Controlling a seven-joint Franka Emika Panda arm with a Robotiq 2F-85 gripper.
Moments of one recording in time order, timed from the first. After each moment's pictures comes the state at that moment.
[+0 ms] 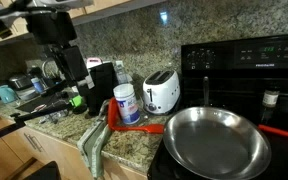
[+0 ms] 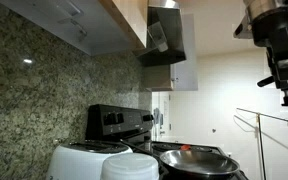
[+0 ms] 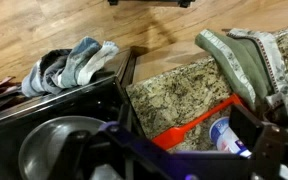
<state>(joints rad) -0.02 -0.62 0.01 -2.54 0.02 1.92 -0.03</state>
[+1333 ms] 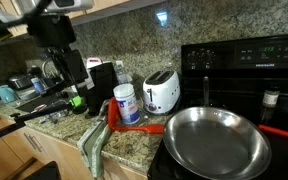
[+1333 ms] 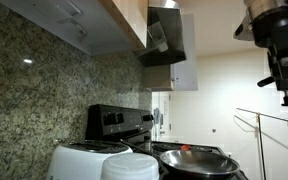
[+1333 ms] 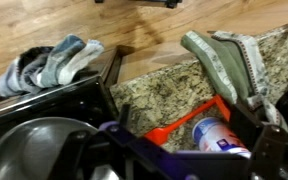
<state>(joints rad) 0.01 -0.62 -0.01 -2.55 0.09 1.94 -0.09</state>
